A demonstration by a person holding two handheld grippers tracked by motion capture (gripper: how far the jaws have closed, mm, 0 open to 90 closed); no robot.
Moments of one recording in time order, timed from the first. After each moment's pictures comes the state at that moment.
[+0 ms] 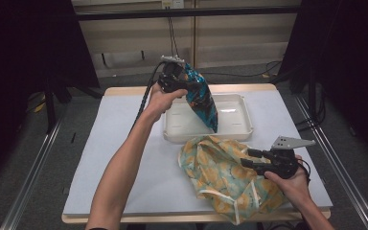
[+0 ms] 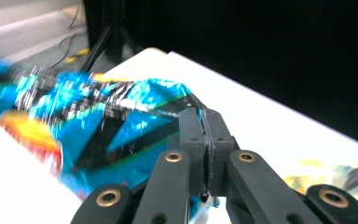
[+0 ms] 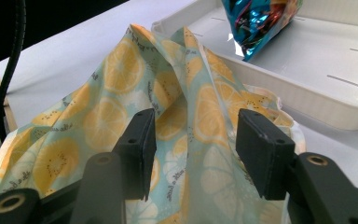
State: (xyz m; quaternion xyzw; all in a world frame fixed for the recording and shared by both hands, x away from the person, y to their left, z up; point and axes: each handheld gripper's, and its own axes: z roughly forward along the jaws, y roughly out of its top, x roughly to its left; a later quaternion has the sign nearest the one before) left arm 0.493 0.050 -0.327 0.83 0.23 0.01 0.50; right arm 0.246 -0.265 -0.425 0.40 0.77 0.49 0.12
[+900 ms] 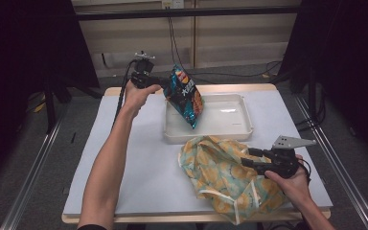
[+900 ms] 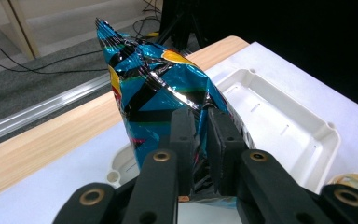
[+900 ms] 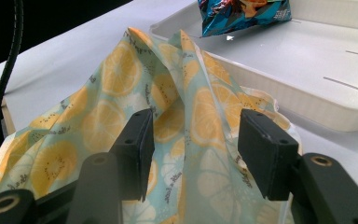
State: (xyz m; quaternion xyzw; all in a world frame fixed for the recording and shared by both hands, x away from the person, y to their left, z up) left arm 0.529 0.128 -0.341 0.81 0.34 0.07 0.47; right arm 0.247 -0.266 -0.424 0.40 0.76 0.49 0.12
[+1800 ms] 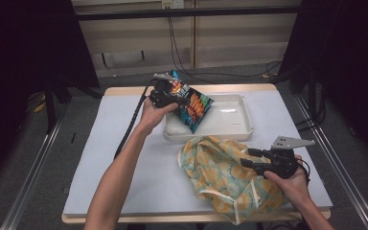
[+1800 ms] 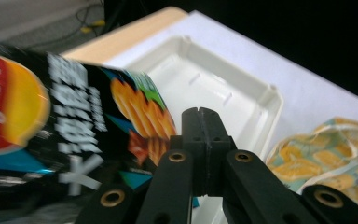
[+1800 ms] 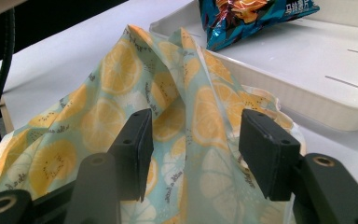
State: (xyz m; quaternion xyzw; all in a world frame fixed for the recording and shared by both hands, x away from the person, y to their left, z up) left arm 0.487 0.074 -0.386 0.84 0.27 0.00 0.47; right arm 0.247 -0.264 -0.426 0.40 0.76 0.49 0.12
